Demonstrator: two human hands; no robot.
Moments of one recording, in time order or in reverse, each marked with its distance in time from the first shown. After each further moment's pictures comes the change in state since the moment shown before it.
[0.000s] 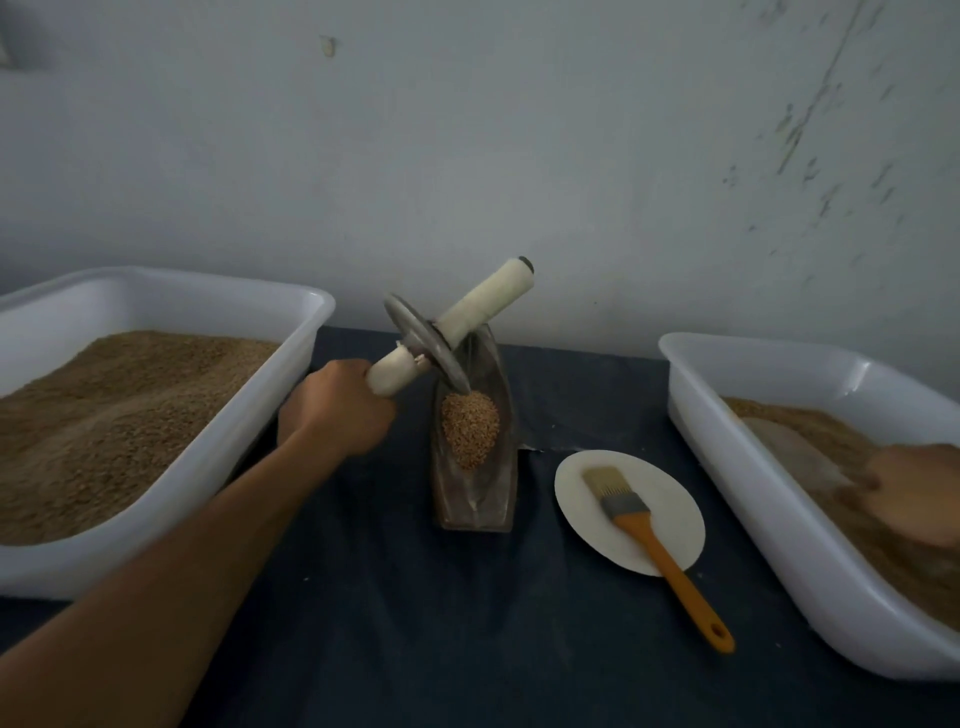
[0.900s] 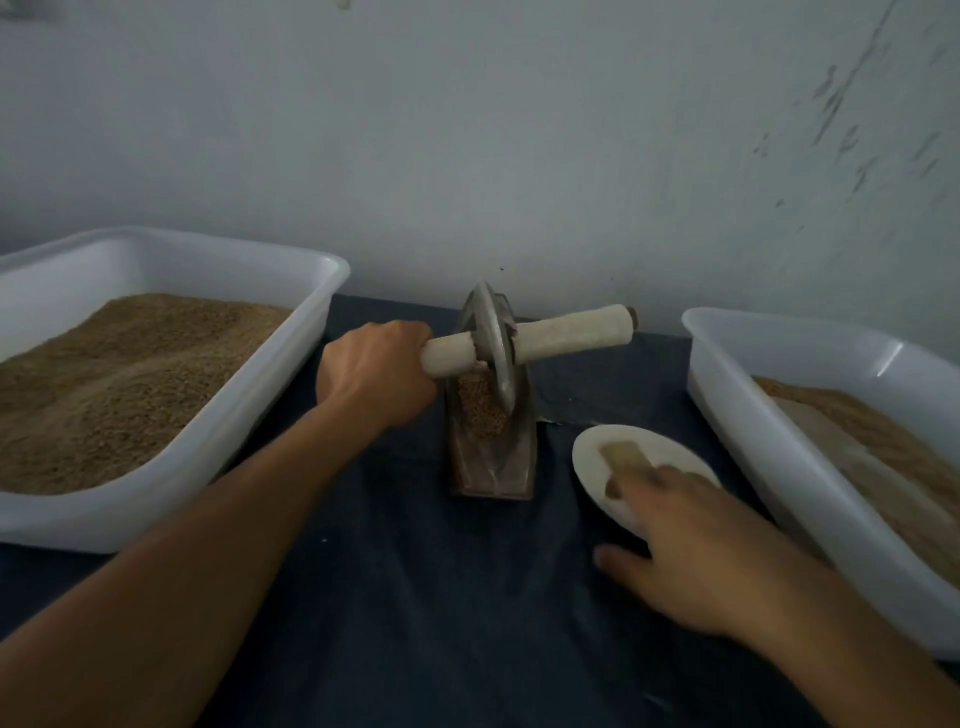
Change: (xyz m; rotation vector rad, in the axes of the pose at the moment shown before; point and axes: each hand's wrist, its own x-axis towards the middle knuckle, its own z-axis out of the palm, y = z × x) left_hand -0.015 0.027 -0.006 0.276 0.033 0.285; right_hand -0.158 -0.244 -0.039 0.130 0.127 -0.404
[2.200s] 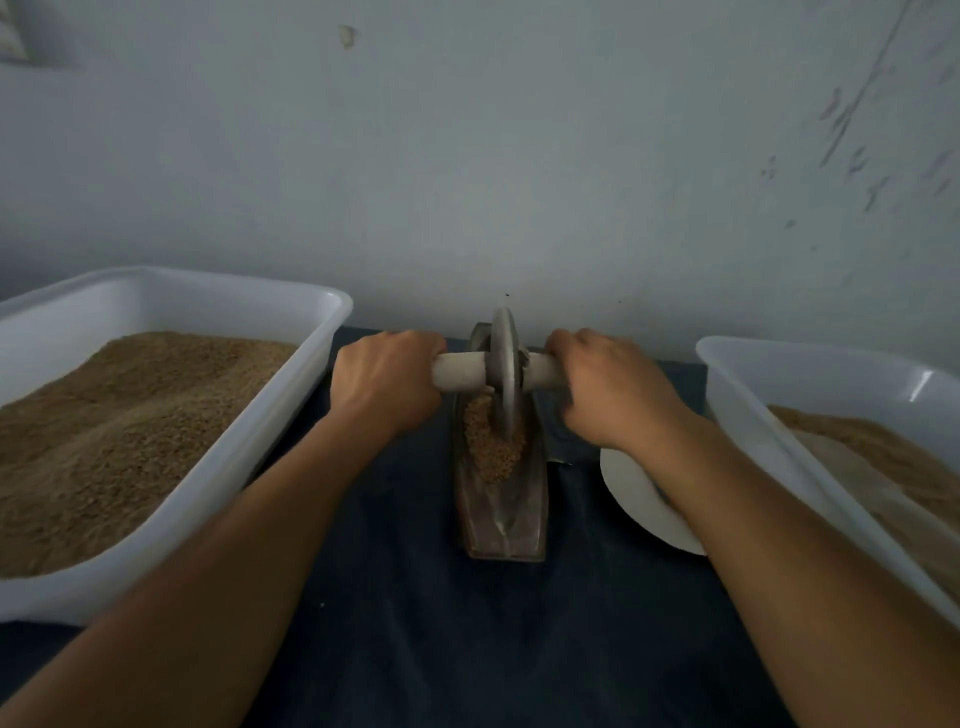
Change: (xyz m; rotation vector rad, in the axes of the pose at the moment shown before) left_hand 0.039 -0.003 0.003 0.068 0.069 0.106; right_hand 0.158 -0.016 -0.048 -0.132 0.487 -0.210
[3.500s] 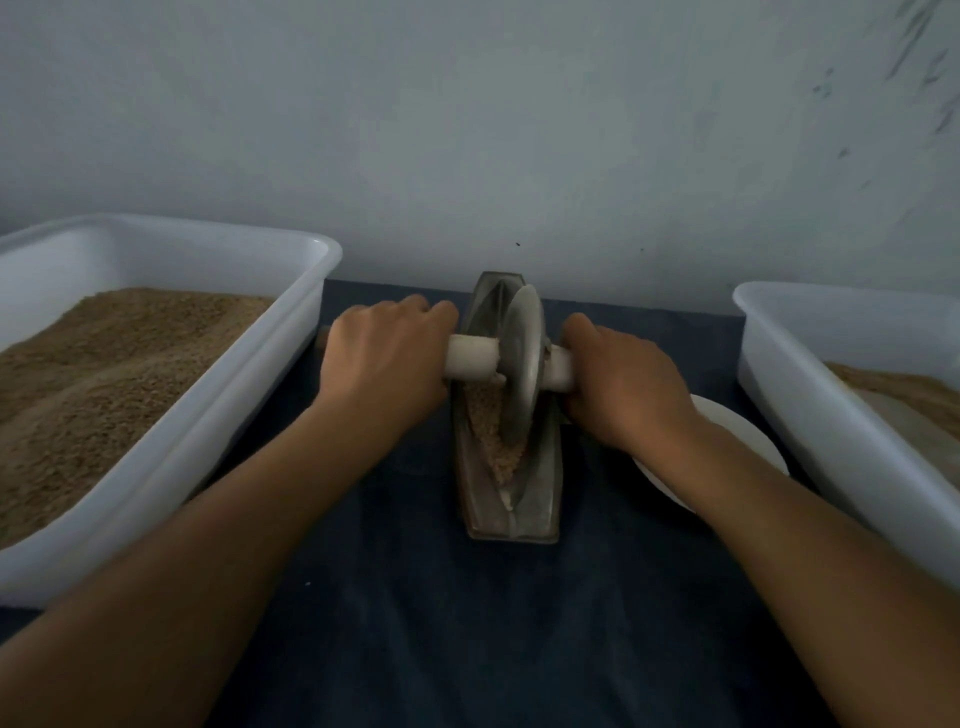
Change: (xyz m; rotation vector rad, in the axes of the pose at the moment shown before) left_hand -0.023 0.015 0.003 0.282 0.039 0.122; right_hand -0.012 -0.001 0.056 0.170 0.034 0.096
